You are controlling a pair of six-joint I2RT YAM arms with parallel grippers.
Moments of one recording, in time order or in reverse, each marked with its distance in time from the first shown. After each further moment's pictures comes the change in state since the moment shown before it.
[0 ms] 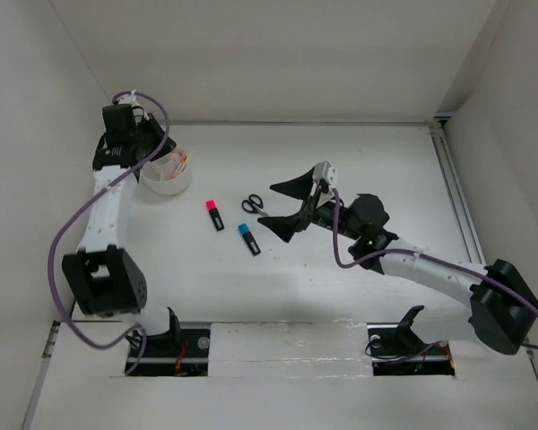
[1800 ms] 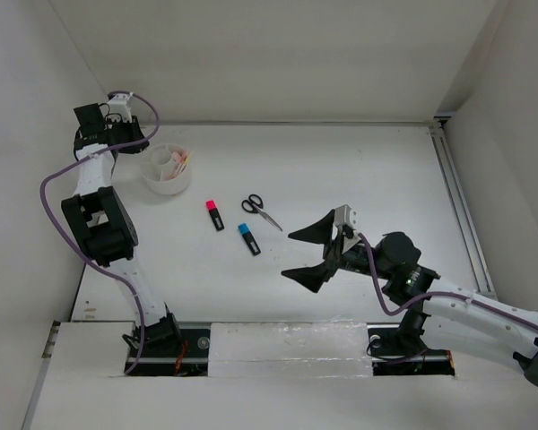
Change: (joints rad) left arm 0.248 0.589 0.353 0.079 0.277 0.669; right arm 0.173 -0.489 -0.244 -0.363 0.064 -0.001
